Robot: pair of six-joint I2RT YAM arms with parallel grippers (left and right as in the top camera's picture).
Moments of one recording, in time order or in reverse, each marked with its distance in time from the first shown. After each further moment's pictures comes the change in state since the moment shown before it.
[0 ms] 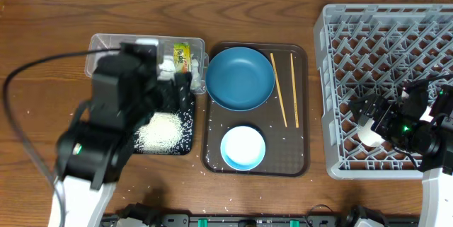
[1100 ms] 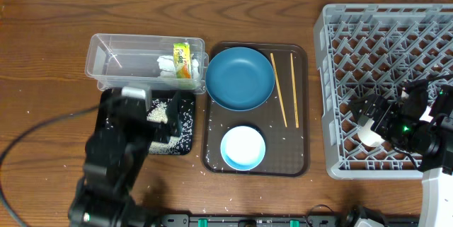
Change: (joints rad) left arm 0.005 -0.491 -0.554 0.482 -0.110 0.132; right arm 0.000 0.000 -0.002 0.000 0.000 0.000
